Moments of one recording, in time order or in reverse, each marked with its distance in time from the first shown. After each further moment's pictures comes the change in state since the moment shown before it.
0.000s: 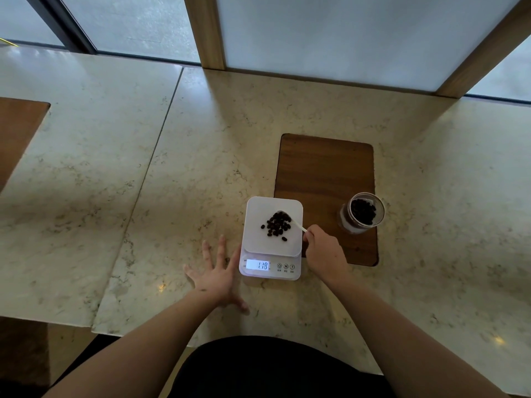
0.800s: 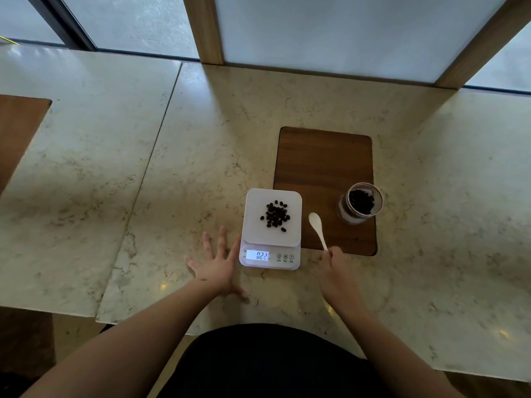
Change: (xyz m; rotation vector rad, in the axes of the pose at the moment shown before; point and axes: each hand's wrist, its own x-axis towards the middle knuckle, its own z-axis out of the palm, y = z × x) left_hand -0.003 0.003 0.004 0.023 0.011 -0.012; right_hand -0.078 0.019 -0.001 0.301 0.088 0.190
